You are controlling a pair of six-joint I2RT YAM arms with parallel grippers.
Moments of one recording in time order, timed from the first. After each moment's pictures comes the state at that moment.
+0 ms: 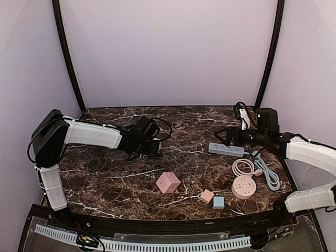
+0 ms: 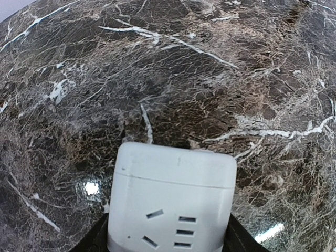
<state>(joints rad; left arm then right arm) -0.81 1.90 1.22 -0.24 -0.32 -0.41 0.42 1.13 0.66 -0.01 -0.36 0.26</state>
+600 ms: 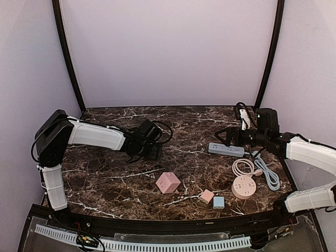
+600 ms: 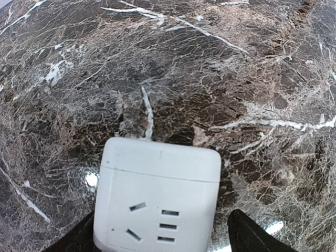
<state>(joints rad) -0.83 1.93 1.23 -0.28 -0.36 -0.49 0.42 1.13 0.66 -0.02 -0.34 0.26</state>
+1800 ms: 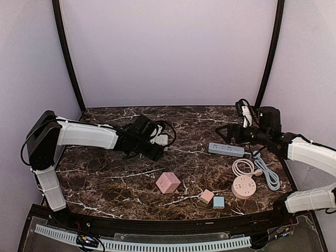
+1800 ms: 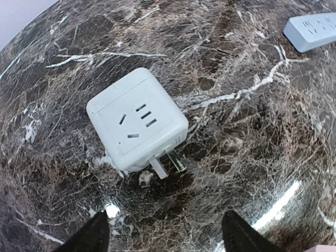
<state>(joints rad) -0.84 1.83 1.19 -0.24 -0.19 -0.12 0.42 1.10 0.66 0.03 -0.32 0.26</state>
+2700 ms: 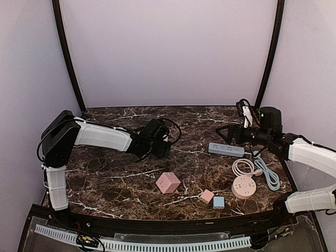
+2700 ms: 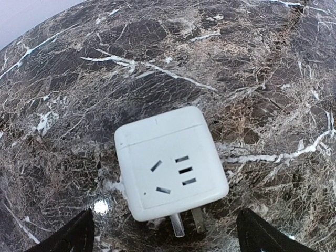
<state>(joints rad) -0.87 2.00 1.30 -0.18 -0.43 -0.39 0.42 1.08 0.65 0.02 -0.33 0.26</state>
